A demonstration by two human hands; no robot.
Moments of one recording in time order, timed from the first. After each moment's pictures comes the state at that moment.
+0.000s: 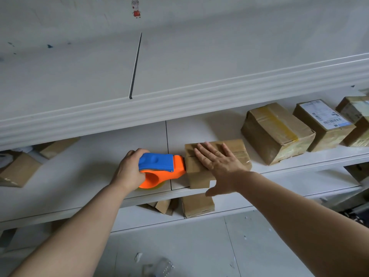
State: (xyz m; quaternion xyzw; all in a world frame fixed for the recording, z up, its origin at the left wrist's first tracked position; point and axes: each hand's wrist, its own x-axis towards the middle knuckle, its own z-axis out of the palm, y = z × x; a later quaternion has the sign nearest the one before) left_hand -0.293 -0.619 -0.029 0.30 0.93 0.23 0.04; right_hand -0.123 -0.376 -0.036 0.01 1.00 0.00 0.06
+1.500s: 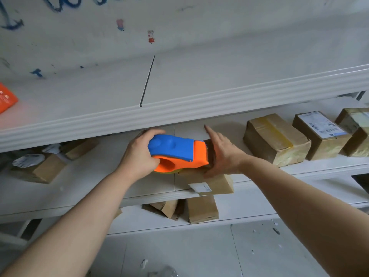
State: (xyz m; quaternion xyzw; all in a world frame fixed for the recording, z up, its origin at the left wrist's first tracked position) left_hand -0.225 -0.599 0.072 0.35 0.88 0.33 -0.05; right_hand -0.113 -0.370 0.030 0.08 0.94 -0.32 -0.03
